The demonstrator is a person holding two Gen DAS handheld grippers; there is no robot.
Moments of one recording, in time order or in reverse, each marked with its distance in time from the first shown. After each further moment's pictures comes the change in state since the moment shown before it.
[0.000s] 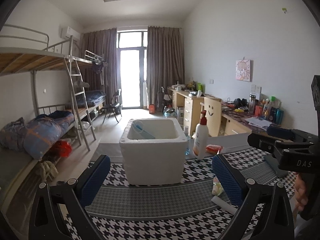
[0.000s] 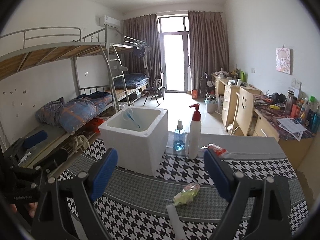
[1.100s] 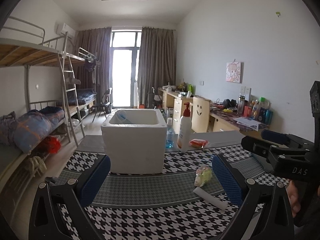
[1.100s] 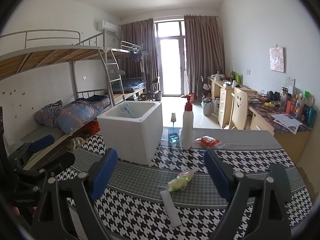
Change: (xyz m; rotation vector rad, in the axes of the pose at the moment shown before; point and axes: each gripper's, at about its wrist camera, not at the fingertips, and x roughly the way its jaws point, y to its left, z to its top) left arm -0.010 -0.020 -0.030 -0.023 -0.014 -0.073; right arm -0.023 -0.006 -0.042 0.009 -0.043 -0.022
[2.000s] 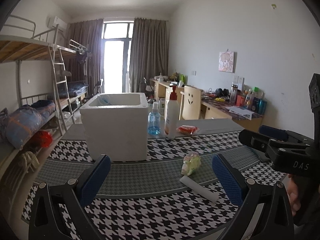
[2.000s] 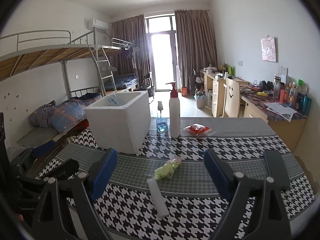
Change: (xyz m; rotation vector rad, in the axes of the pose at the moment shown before) left arm 0.024 -0.025 -0.023 0.009 0.072 -0.055; right arm 0.002 -0.025 -0.022 0.046 0.038 -0.035
